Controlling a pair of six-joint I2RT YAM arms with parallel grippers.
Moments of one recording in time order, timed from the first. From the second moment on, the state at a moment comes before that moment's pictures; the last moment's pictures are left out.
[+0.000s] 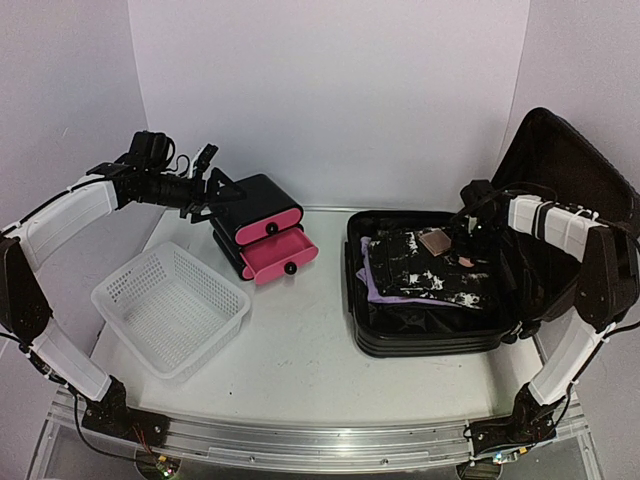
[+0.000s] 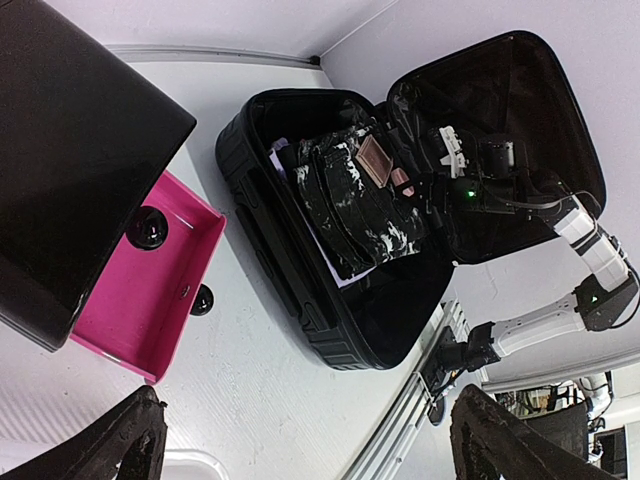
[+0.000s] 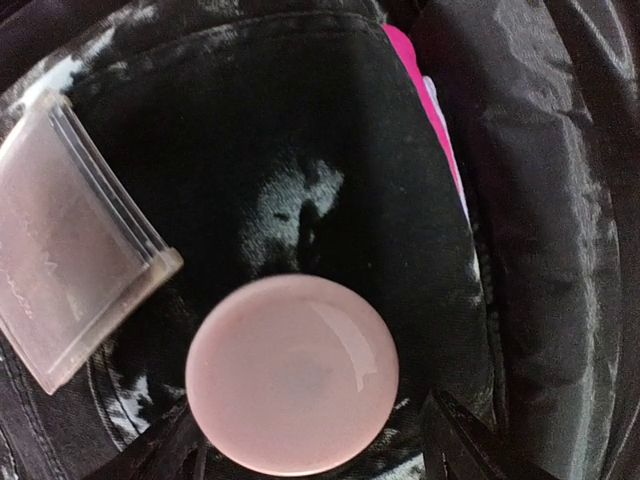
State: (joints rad) left arm -0.30 1.50 1.41 -0.54 0.81 -0.37; right arm 0.22 1.67 1.28 -0.80 0.21 0.44
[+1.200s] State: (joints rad) left arm -0.30 1.50 1.41 -0.54 0.81 -0.37; right arm 0.35 1.57 1.33 -0.70 0.16 0.41
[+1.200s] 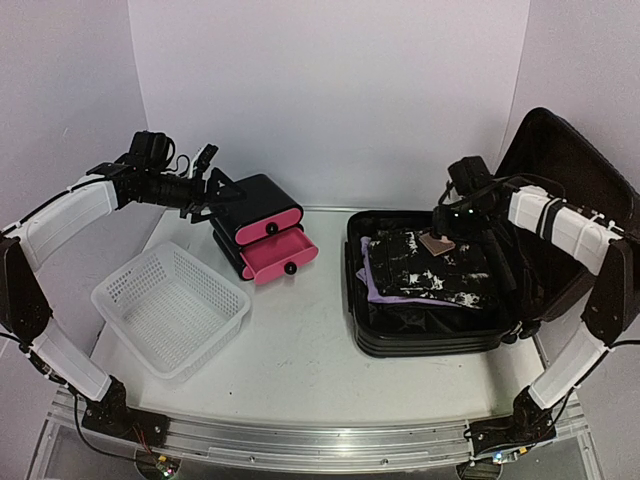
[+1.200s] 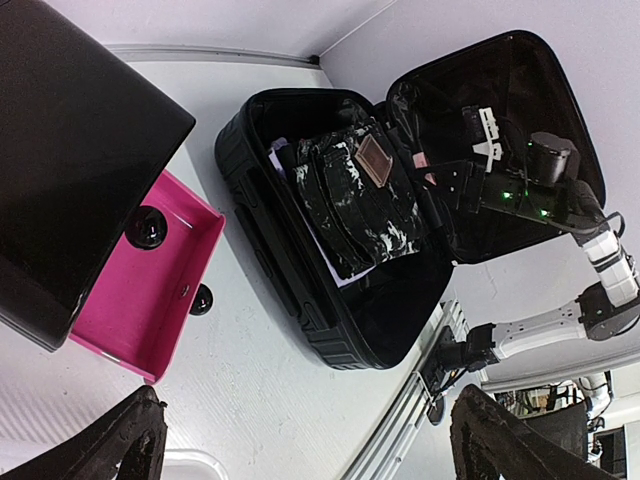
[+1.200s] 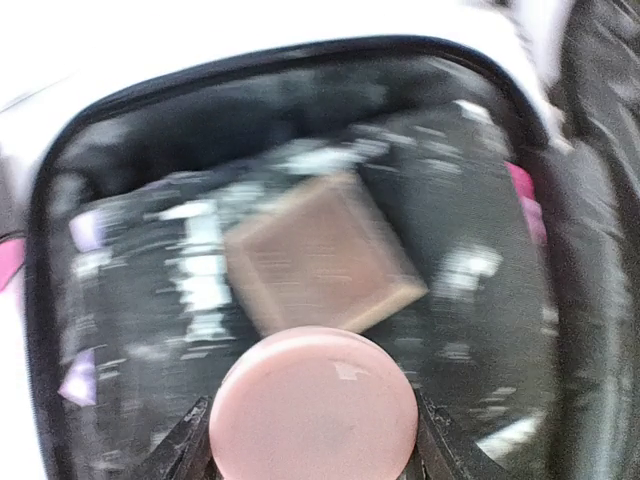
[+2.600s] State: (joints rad) left arm -0.30 1.51 1.41 -0.54 0.82 -0.37; right arm 0.85 2.51 2.35 -0.62 0.00 0.18
